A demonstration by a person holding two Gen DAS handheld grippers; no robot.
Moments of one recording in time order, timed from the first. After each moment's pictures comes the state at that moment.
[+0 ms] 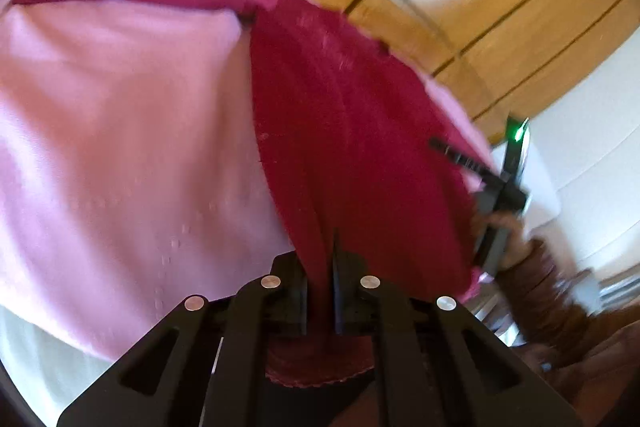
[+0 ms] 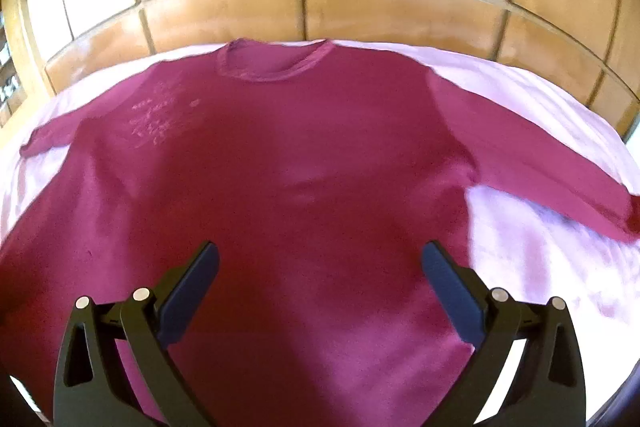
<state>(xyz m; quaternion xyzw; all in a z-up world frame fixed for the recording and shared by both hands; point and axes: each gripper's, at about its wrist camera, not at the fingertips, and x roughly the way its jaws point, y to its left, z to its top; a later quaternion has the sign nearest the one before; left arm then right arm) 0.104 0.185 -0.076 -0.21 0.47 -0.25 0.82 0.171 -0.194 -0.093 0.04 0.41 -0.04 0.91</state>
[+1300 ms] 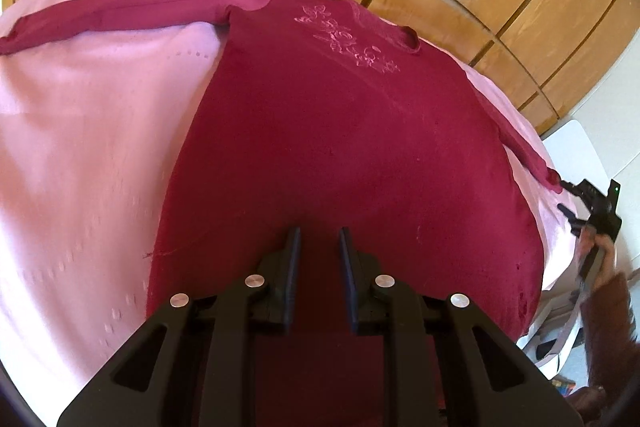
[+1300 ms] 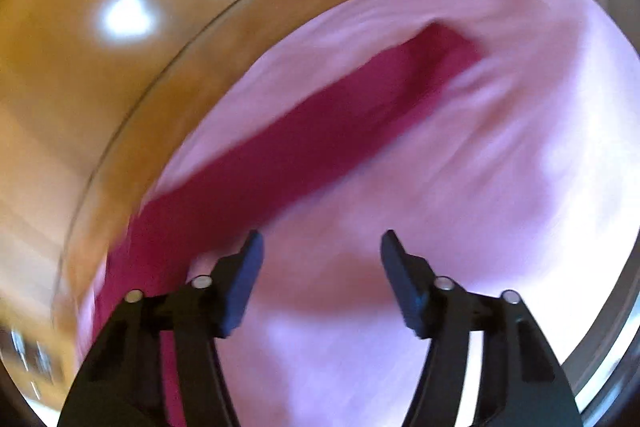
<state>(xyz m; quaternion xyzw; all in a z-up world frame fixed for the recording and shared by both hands) 0.170 0.104 -0.103 -0.12 0.48 -0.19 0.85 0.036 -0.485 -0.092 0.41 0.29 -0.24 0.83</state>
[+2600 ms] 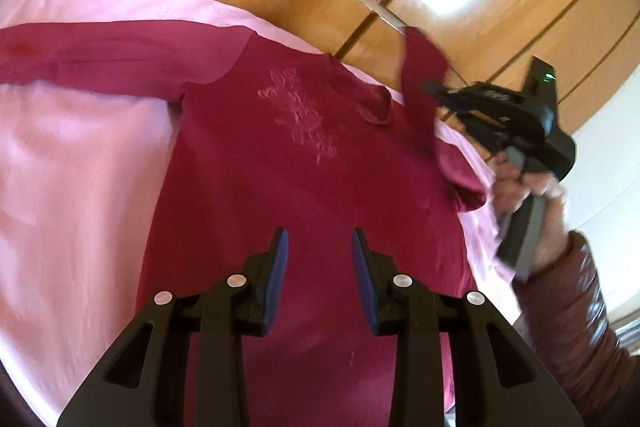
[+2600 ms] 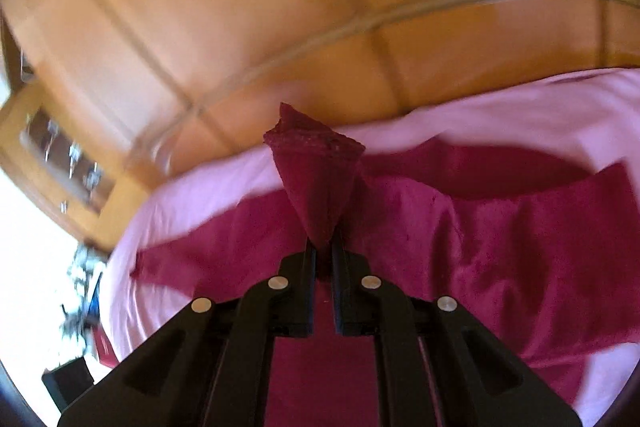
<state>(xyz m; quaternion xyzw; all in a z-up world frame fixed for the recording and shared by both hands) 0.234 0.108 -0.058 -0.21 0.45 -0.23 0.84 0.328 -0.183 -0.026 0.23 0.39 0.12 0.88</state>
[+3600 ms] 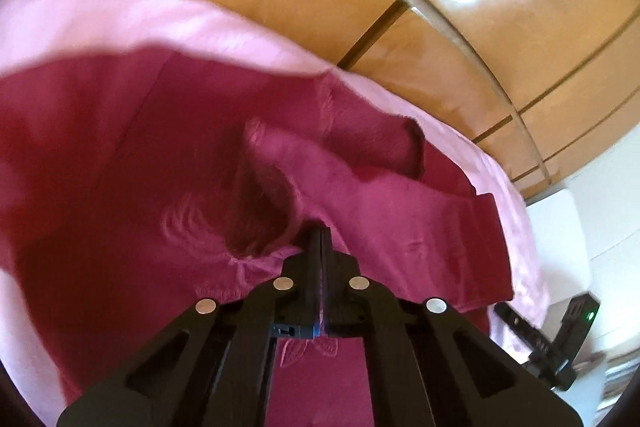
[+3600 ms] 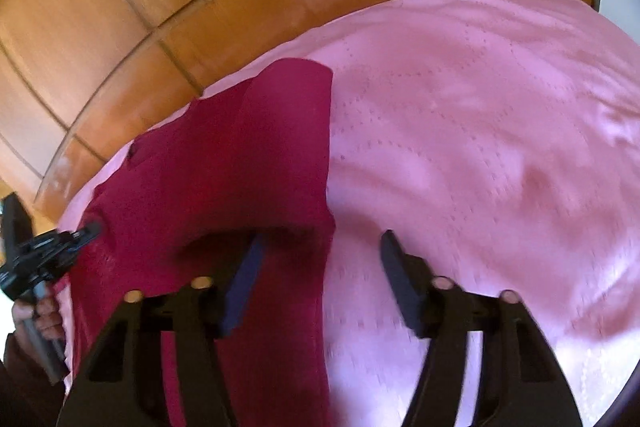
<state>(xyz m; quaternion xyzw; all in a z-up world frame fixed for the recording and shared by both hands) 0.398 0.028 -0.069 -0.19 0.49 -0.22 0.82 0.211 -0.349 -0.097 0.26 0.40 -0.10 0.87</state>
